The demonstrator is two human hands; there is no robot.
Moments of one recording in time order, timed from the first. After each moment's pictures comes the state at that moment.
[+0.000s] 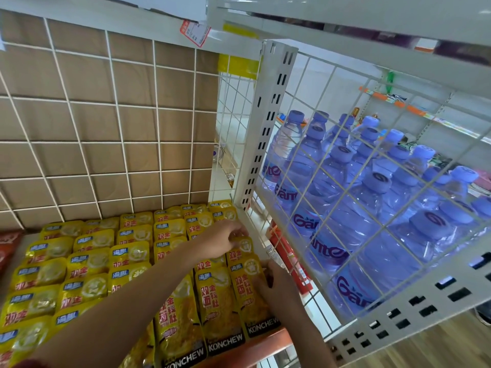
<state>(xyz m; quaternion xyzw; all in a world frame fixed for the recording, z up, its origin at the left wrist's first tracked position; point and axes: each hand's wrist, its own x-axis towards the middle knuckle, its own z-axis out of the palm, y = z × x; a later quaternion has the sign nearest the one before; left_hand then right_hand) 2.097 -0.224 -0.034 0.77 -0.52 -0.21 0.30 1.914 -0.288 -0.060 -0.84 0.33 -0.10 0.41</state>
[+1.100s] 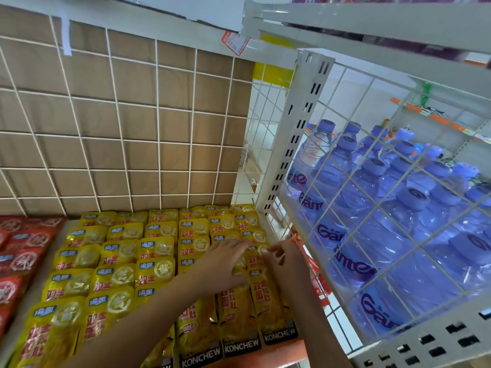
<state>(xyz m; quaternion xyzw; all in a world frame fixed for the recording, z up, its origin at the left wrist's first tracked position) 2.070 -0.165 -0.046 0.82 -0.52 -0.15 0.18 1.963 -0.309 -0.055 -0.88 0.32 -0.17 0.30</state>
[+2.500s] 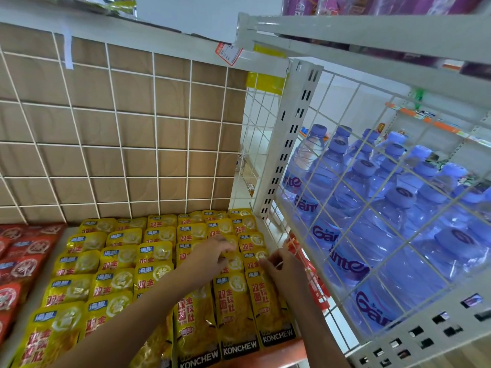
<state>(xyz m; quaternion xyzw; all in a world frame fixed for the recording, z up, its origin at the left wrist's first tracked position) 2.091 -0.159 -0.047 0.83 -0.47 -0.10 0.28 1.958 -0.310 -0.061 -0.86 0.33 -0.15 0.35</state>
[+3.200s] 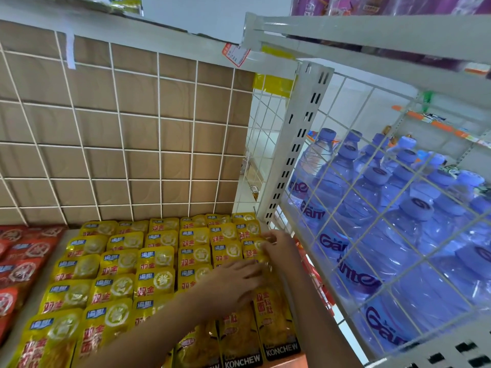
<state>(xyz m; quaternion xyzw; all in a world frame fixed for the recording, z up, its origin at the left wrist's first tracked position) 2.057 -0.165 -0.041 0.75 -0.66 0.03 0.07 2.021 -0.337 -0.046 -0.86 0.32 -0.11 0.37</state>
